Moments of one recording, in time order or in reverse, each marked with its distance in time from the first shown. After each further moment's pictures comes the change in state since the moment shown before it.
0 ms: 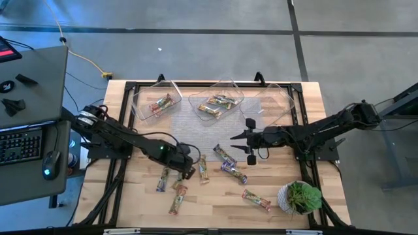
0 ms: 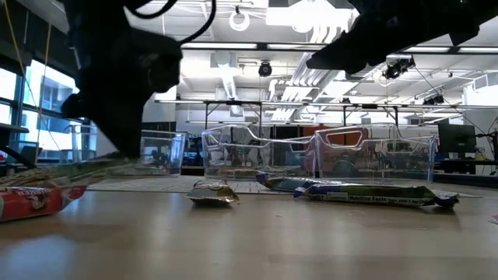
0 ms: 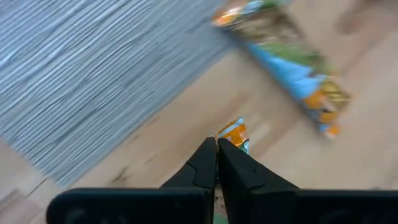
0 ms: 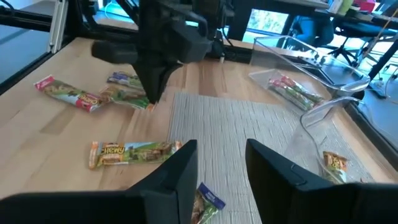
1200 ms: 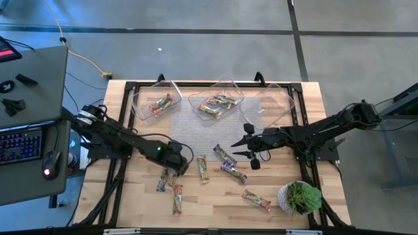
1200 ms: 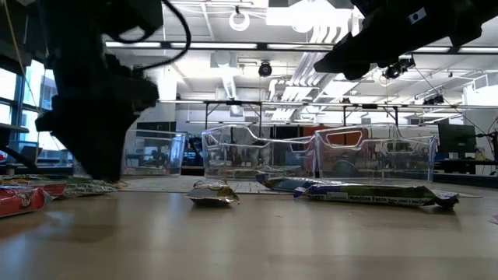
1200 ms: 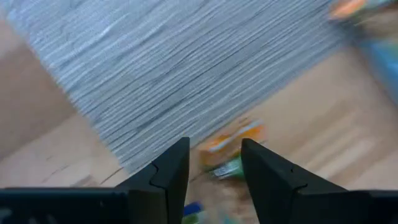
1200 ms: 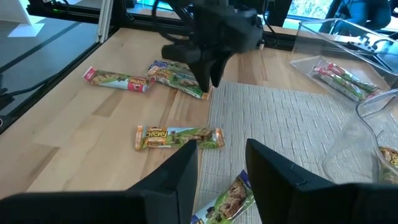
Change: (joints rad) left arm -0.003 -0.021 -0.127 -0.028 -0.062 -0.112; right arm 0.011 0.000 0.000 -0.054 -0.140 0.042
